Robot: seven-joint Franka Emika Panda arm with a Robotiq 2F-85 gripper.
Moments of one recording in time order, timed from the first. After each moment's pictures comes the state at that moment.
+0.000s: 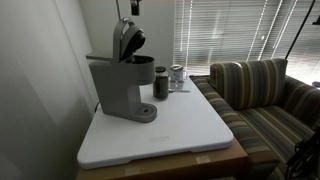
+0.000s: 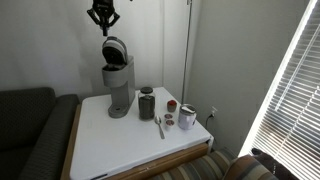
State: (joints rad) arm 0.18 0.87 0.17 -0.60 -0.03 1.49 -0.41
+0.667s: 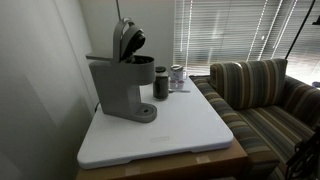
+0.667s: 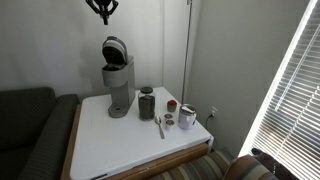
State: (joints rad) arm 0.21 0.88 0.18 -0.51 -0.05 1.58 -0.47
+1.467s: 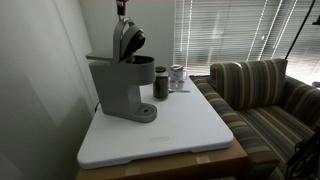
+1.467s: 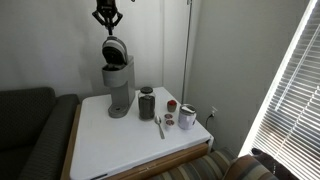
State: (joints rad) arm 0.21 0.94 0.18 -0.51 -0.05 1.64 -0.47
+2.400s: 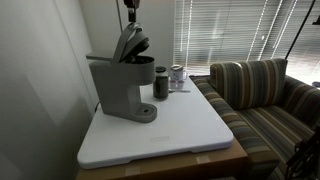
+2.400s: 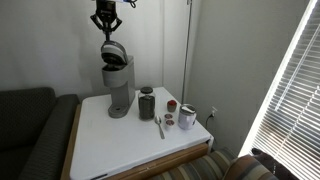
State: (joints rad) arm 0.18 0.95 0.18 -0.51 -0.03 1.50 -0.47
